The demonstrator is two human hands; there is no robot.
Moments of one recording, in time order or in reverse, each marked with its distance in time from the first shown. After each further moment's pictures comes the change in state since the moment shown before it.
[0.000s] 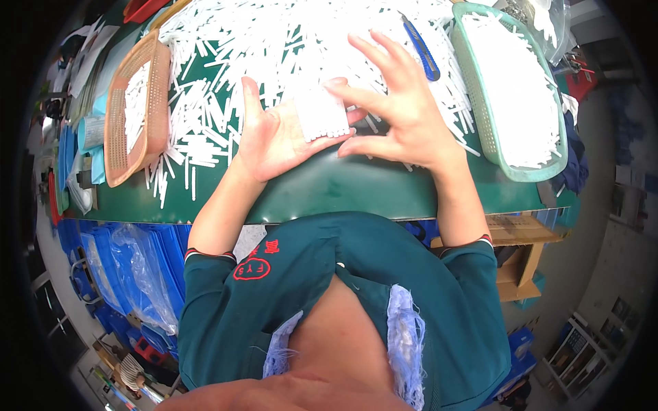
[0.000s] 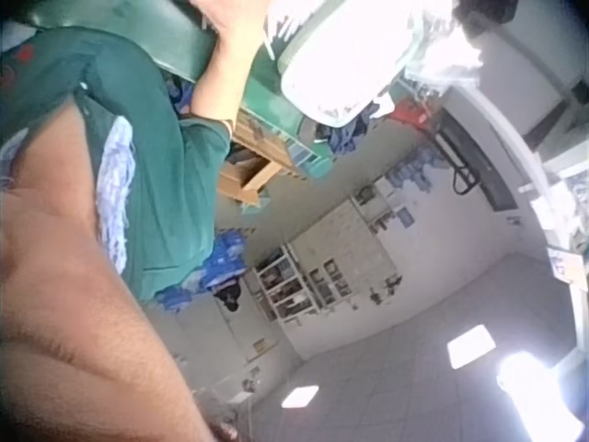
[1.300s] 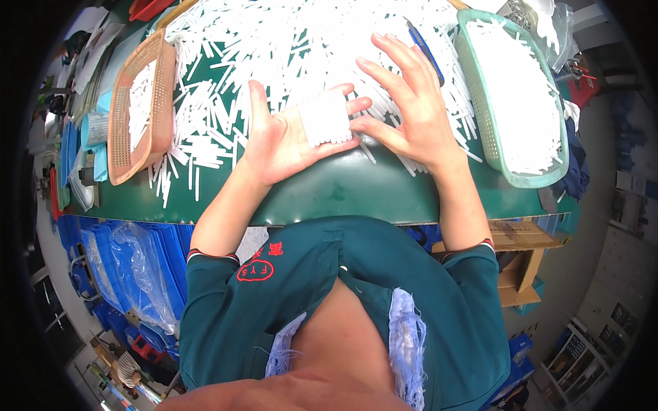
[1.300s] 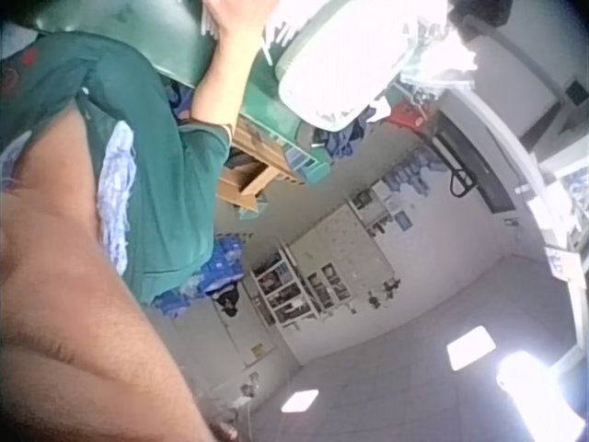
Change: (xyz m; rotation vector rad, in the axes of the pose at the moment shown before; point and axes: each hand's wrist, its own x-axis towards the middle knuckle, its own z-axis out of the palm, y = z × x) left_hand 0.000 -0.001 -0.005 -0.003 -0.067 -0.016; right_hand -0.005 0.005 0.007 -0.099 0.062 0.095
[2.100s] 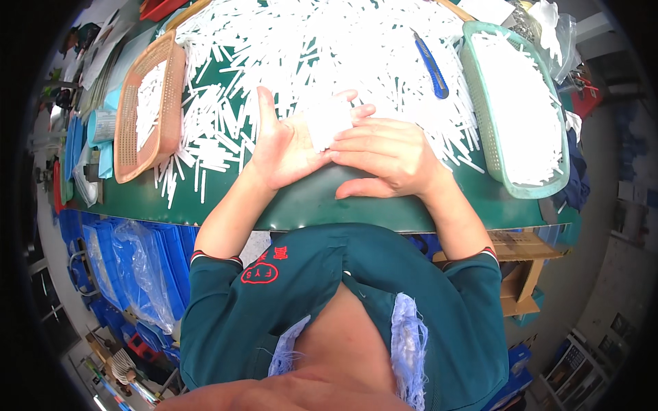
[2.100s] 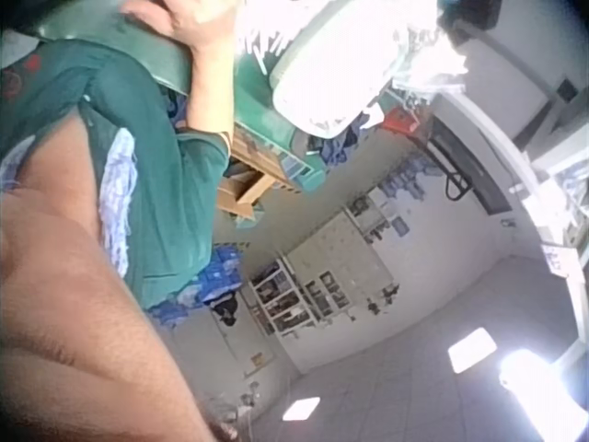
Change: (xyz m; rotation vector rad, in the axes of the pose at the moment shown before) left_hand 0.001 0.000 0.000 0.011 0.019 0.036; right_hand -0.003 -0.024 0.014 0.236 -0.059 -0.316
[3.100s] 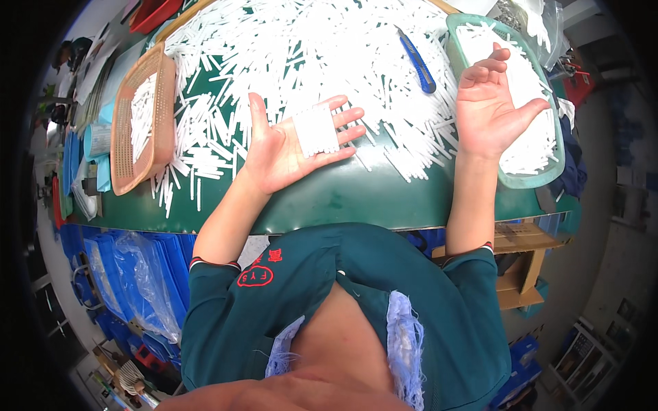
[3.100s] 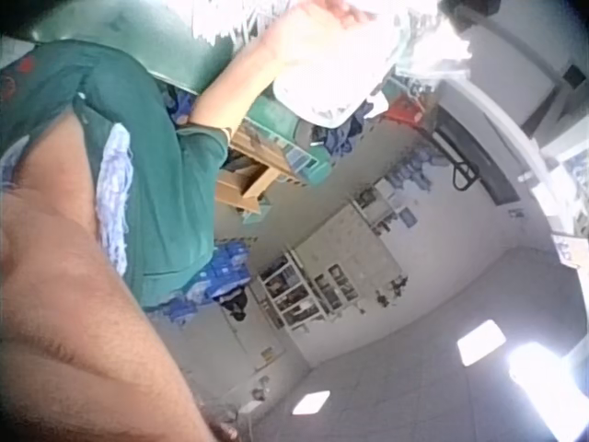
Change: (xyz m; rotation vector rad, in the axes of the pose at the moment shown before) left_hand 0.000 -0.001 -0.001 -0.066 0.017 -0.049; right_hand -0.034 0.043 -0.076 1.736 1.247 0.352
